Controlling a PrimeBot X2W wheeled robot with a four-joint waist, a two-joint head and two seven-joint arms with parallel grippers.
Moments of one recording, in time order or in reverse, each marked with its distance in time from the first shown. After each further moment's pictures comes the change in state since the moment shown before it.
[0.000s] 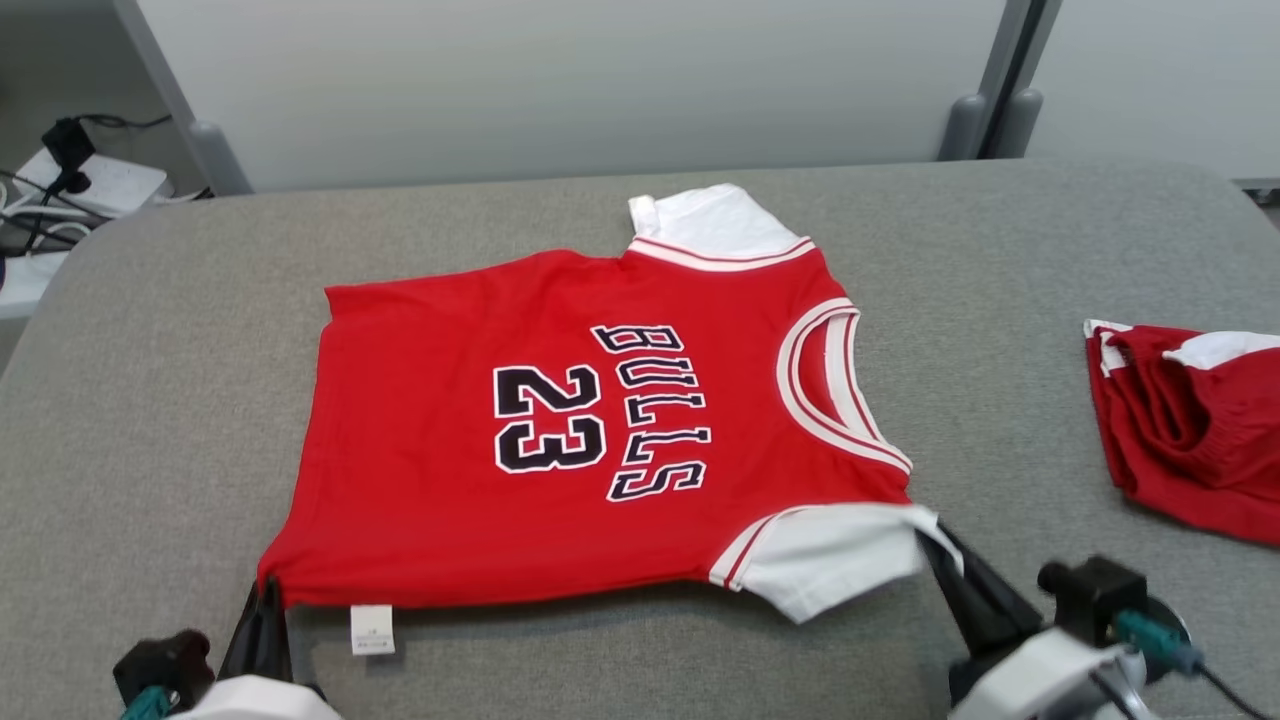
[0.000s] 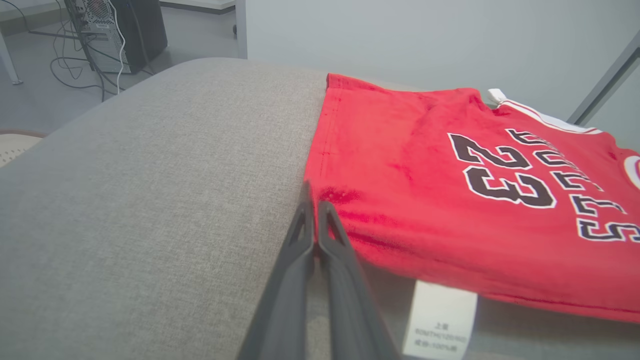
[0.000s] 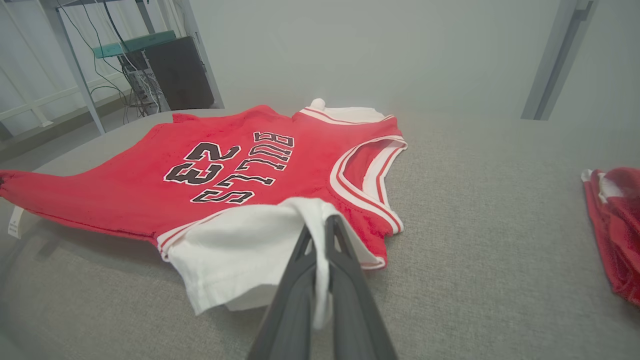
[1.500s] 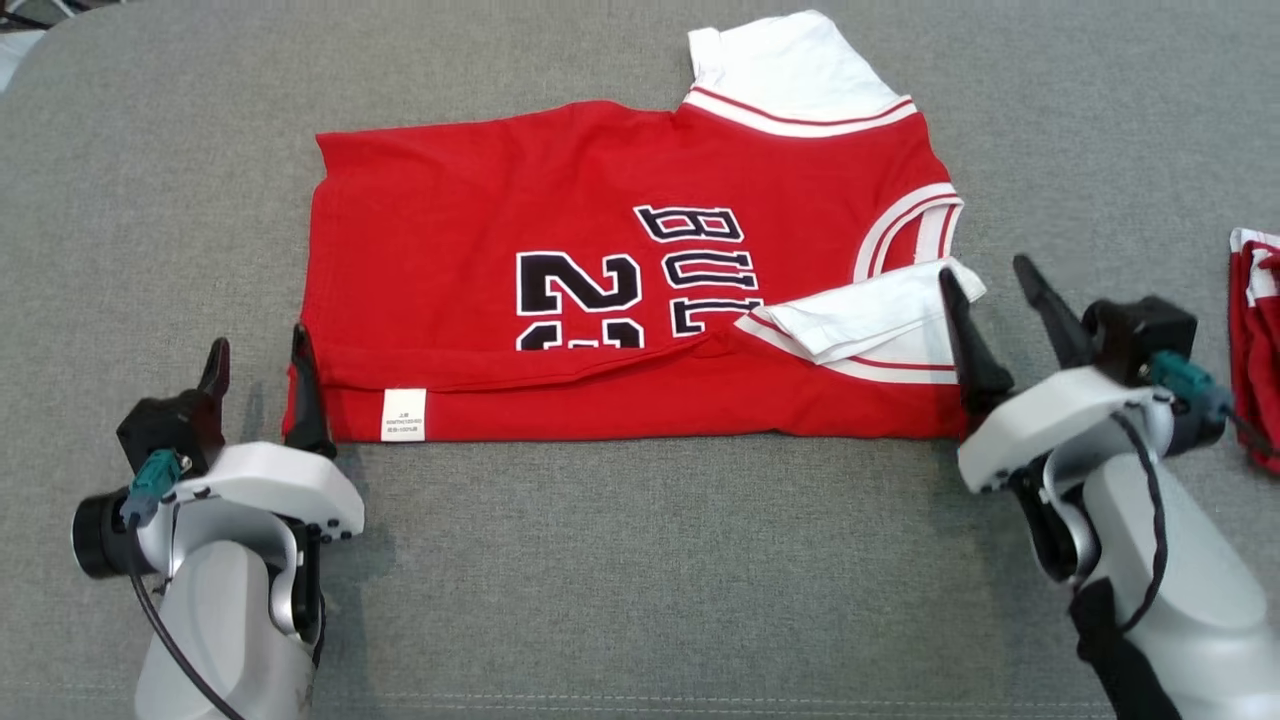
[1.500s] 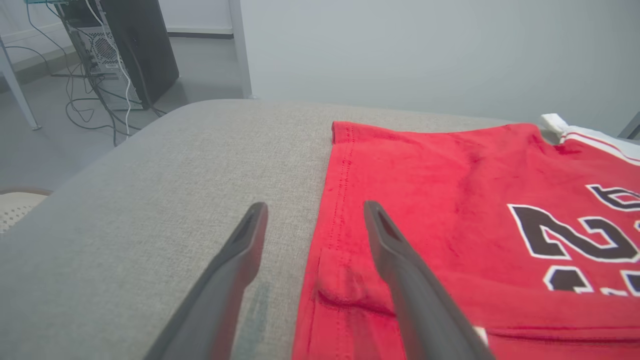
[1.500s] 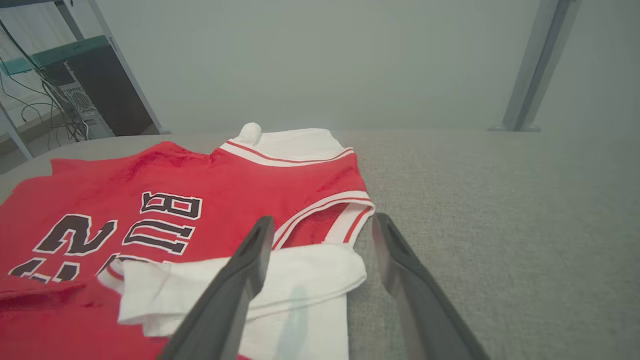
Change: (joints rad) left arm -0.395 -0.001 -0.046 0.079 0.095 0.072 0.000; right arm -0.515 0.115 -0.163 0.370 -0.049 0.000 0.000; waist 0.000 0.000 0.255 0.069
